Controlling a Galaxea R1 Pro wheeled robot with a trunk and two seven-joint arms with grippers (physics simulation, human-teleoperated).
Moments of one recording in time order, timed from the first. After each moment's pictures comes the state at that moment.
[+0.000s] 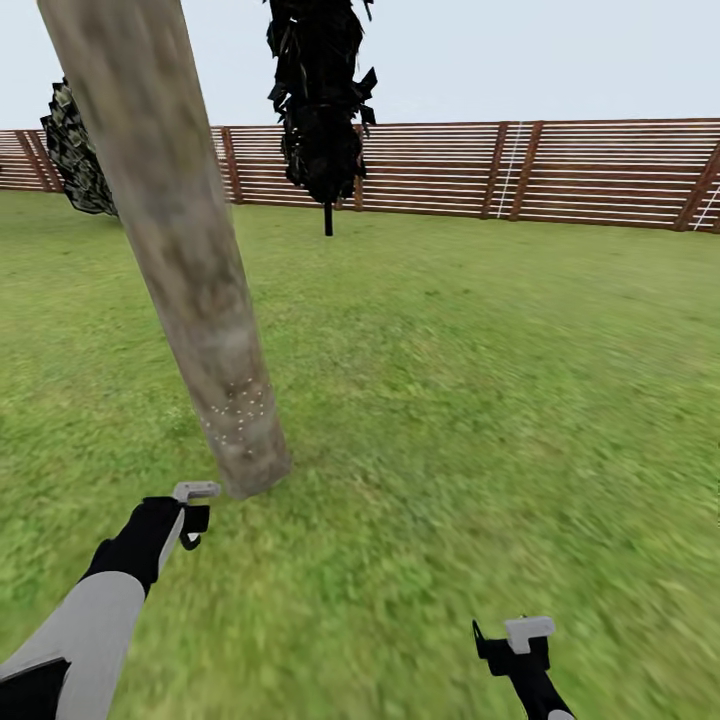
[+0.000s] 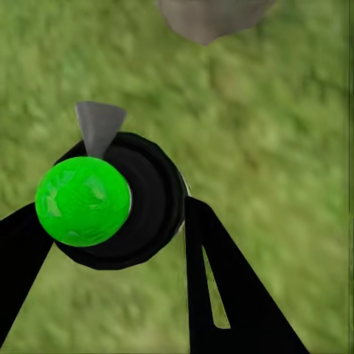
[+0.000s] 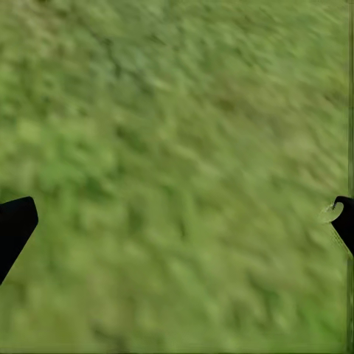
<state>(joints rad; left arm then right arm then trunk) -0.79 0.10 0.30 -0.61 -0.30 0.60 -0.05 -0.49 -0.06 -0.26 -0.09 0.38 -0.59 -0.04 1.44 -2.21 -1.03</state>
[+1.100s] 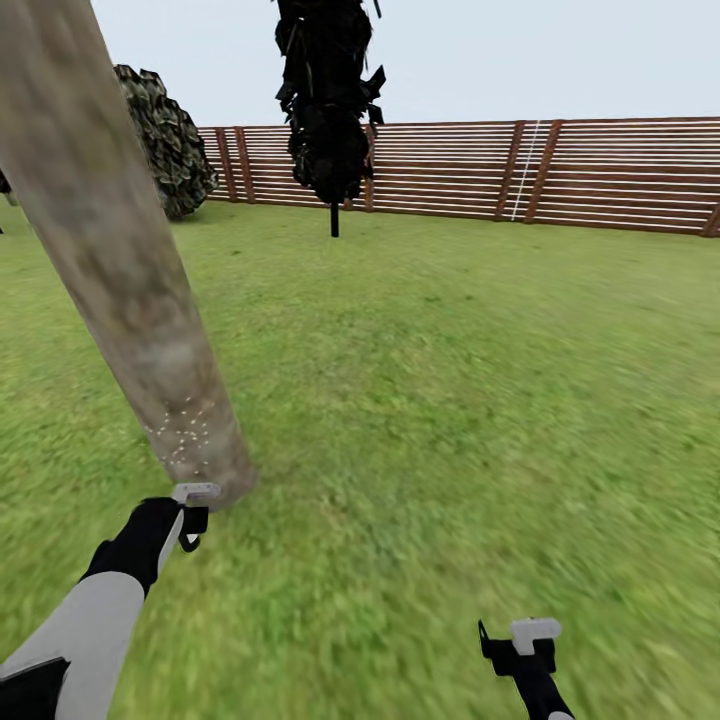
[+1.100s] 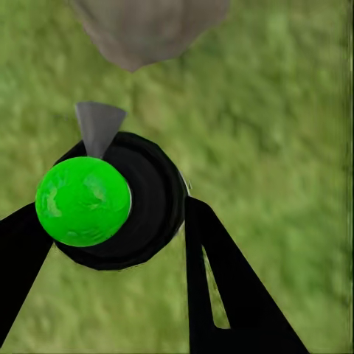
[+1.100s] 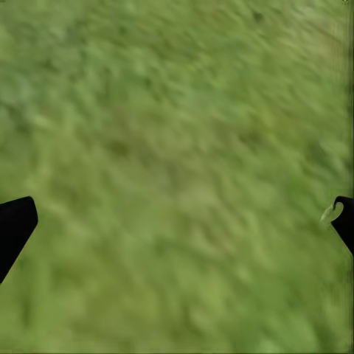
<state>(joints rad) -0.79 0.10 0.30 -0.60 -0.30 0.60 -0.04 -0.49 -0.06 -0.27 -0.08 0.38 -0.59 -0.10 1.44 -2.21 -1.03</state>
